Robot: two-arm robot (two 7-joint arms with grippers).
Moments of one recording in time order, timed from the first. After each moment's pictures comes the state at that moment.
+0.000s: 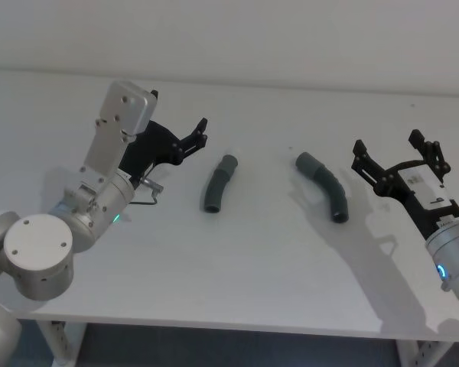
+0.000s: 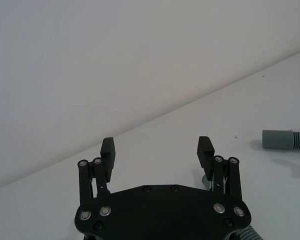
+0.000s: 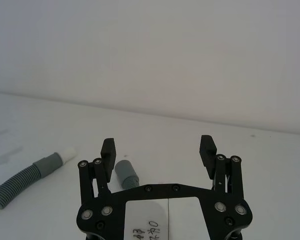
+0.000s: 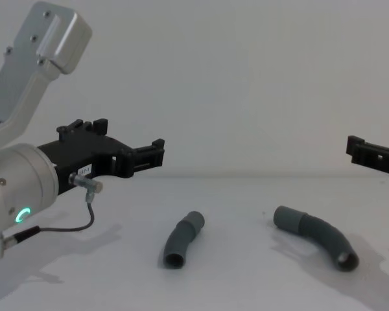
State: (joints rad) left arm -0.24 0.38 0.45 -1.63 -0.20 0.01 -0.01; right arm -0.01 0.34 -0.23 -1.77 0.29 0.03 0.07
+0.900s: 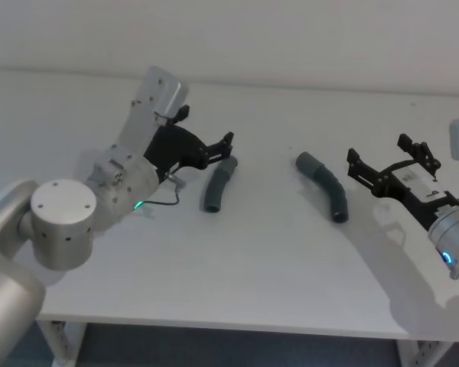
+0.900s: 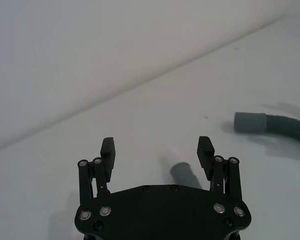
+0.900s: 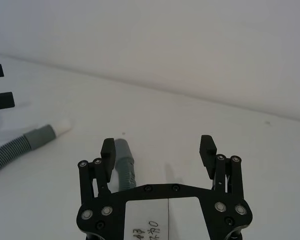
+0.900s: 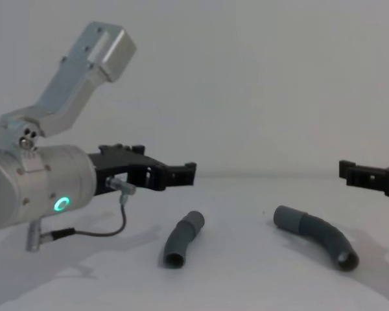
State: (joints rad) left arm -0.36 0.33 0.49 -1.54 -0.27 0.21 -0.15; right arm 0.09 0.38 -0.23 -1.68 0.30 0.16 0.18
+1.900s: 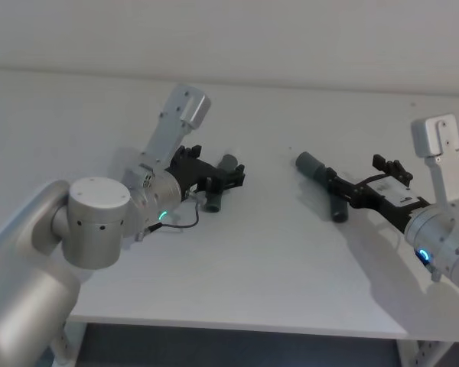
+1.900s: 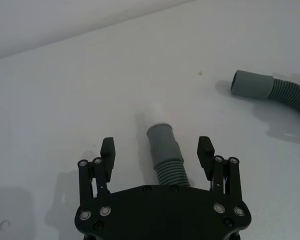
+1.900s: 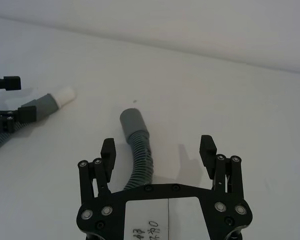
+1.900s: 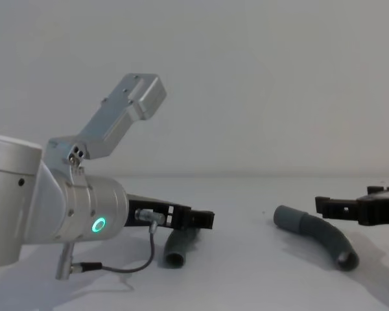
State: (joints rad) left arm -0.38 0.22 0.48 -1.48 -0.31 0.49 -0.11; right arm 0.15 0.34 -0.27 -1.63 0.29 0.35 0.19
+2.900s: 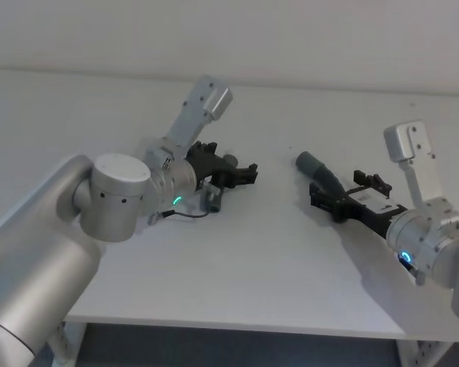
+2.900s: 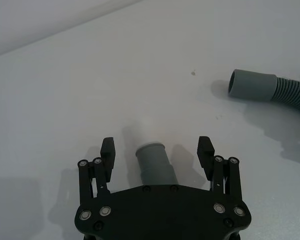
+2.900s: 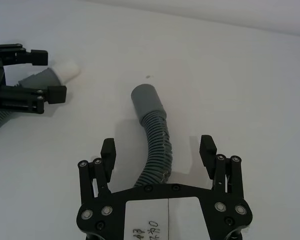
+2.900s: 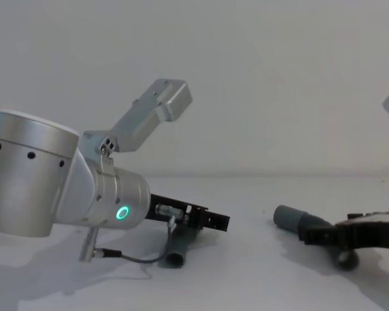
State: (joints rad) left arm -0.50 0.18 0.53 -1.34 -0.27 0.52 -0.19; right arm 0.20 0.31 -0.30 -1.56 0.27 0.43 0.22
